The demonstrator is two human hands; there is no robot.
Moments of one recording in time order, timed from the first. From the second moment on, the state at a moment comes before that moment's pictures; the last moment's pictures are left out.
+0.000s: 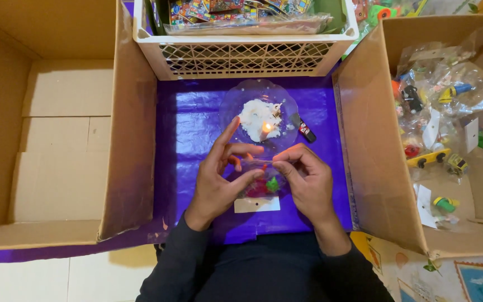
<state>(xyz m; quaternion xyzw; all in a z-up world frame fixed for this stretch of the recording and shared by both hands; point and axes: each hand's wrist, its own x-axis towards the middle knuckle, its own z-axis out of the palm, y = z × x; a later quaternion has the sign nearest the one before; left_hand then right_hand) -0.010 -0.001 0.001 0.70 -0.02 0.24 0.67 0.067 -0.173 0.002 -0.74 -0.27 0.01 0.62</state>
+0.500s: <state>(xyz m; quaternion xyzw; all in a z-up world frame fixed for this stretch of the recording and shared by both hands) -0.011 0.003 0.013 0.72 0.03 0.22 0.65 0.067 -0.169 0.002 -0.72 -0.30 0.04 0.62</state>
